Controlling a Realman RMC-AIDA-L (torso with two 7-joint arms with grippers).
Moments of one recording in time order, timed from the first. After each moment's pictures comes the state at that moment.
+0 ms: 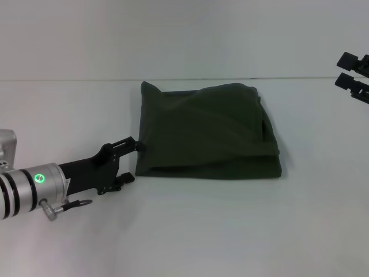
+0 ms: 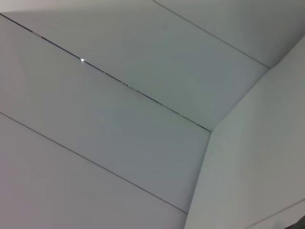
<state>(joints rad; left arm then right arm) -0.57 -2.11 0.66 0.44 1.98 1.09 -2.63 0.51 1.98 -0.51 -0.57 -1.69 -1.53 2.17</state>
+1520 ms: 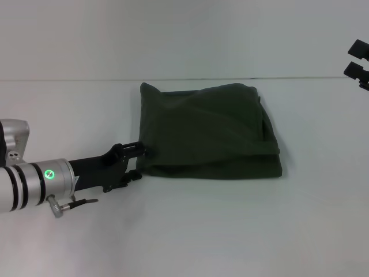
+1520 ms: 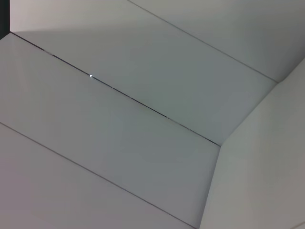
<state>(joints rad) -0.62 -2.10 0.67 0.41 2.02 1.07 -2.57 0.51 1.97 -0.46 -0.56 -1.68 -1.55 2.18</state>
